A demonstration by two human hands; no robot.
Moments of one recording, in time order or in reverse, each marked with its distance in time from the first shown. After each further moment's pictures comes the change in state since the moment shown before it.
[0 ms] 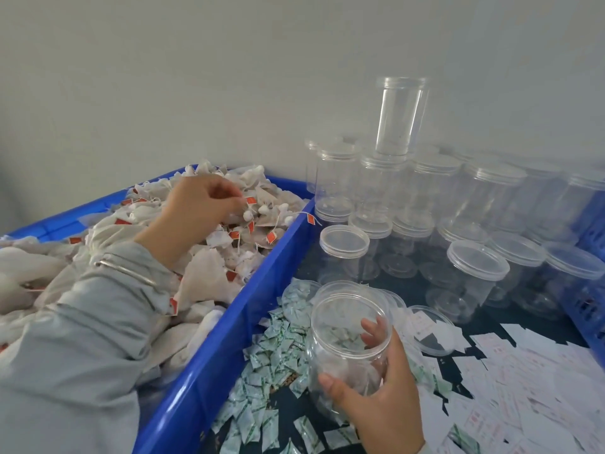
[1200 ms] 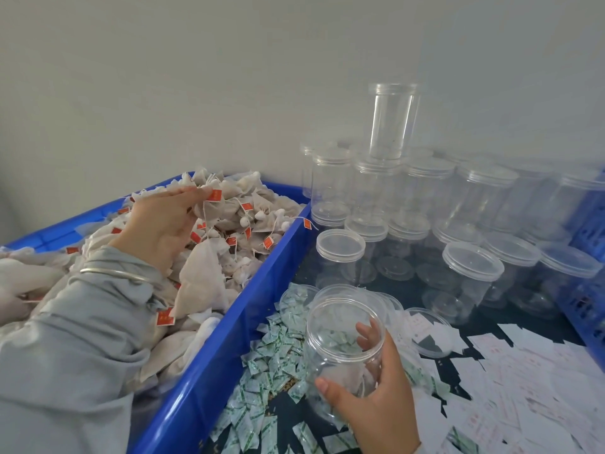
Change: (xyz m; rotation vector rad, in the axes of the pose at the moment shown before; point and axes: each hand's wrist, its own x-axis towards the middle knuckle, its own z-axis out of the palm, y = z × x) left_hand 0.015 -0.015 -0.010 -0.856 0.151 -0.381; right_hand 0.001 0.009 0.002 -0.060 0.009 -0.017
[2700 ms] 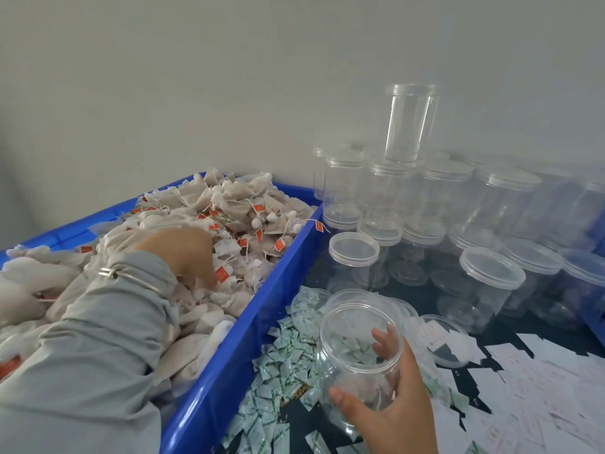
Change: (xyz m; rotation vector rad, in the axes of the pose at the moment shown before) left_hand -0.006 -0.004 -0.014 1.977 -0.406 -0.103; right_hand -0.001 -0.006 0.002 0.028 0.002 0.020
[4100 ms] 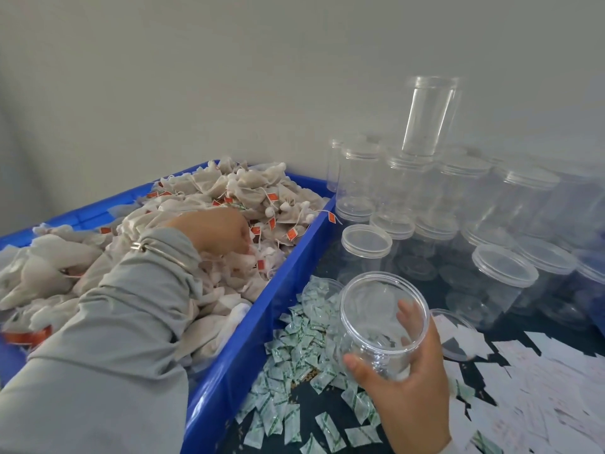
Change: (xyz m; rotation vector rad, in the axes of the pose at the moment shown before) left_hand 0.008 0.005 -0.002 -0.078 0.073 0.248; right_hand 0.009 -0.017 0.003 -0.052 0.112 -0.122
